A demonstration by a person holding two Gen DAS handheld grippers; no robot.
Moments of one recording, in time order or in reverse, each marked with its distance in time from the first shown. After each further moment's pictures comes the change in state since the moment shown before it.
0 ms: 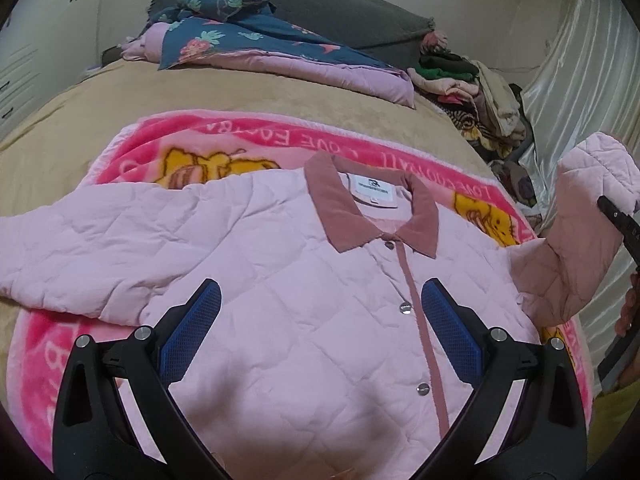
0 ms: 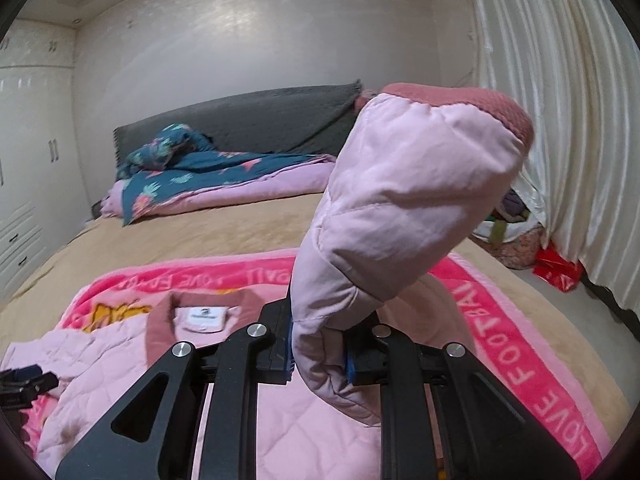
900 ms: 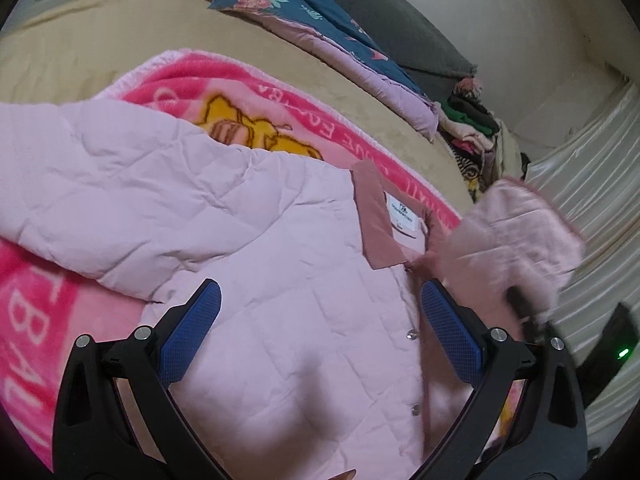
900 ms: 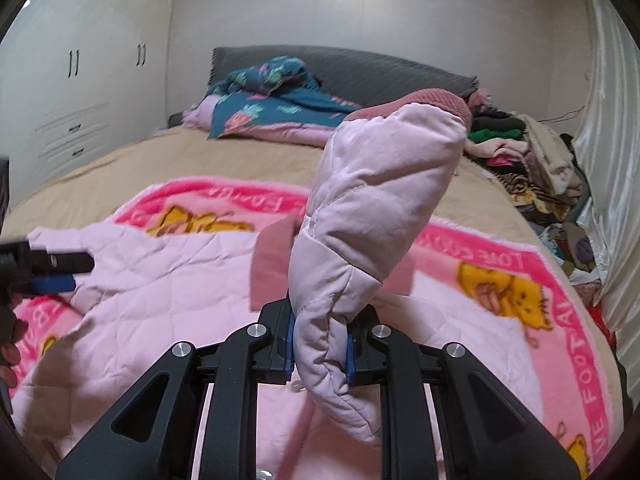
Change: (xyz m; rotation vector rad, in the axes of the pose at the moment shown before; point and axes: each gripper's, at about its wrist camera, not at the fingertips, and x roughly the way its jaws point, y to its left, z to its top) left arm 0.014 0.096 -0.004 -0.352 0.030 -0.160; right arm 0.050 0.180 -0.080 -0.318 0.141 0.211
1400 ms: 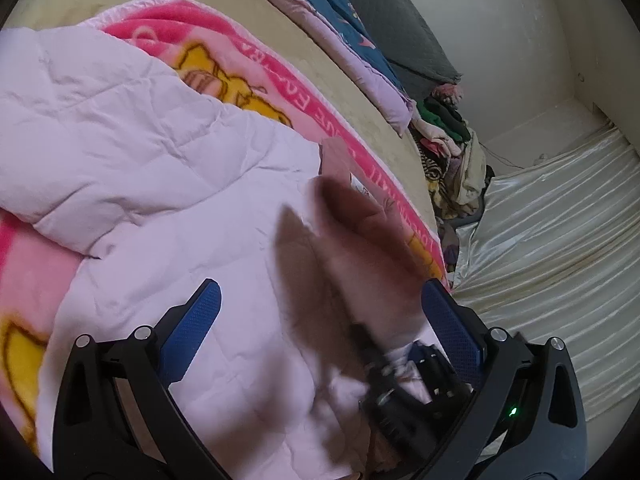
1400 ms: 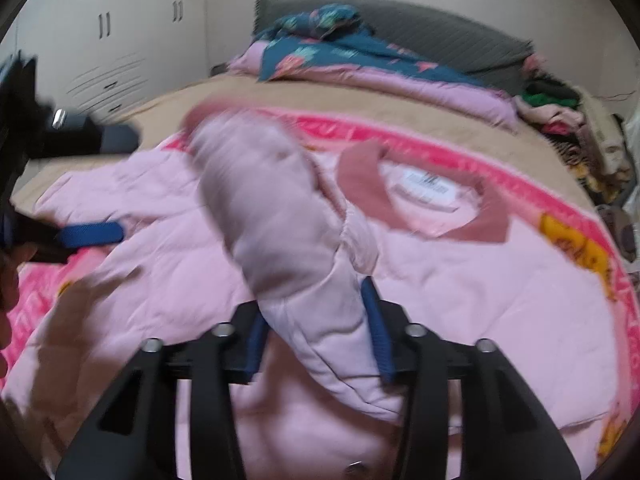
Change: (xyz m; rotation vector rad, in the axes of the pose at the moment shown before) left arm 0.019 0.003 -0.010 -0.128 0.082 -0.165; right arm 0.043 0.061 -0.048 -0.038 0.194 0.203
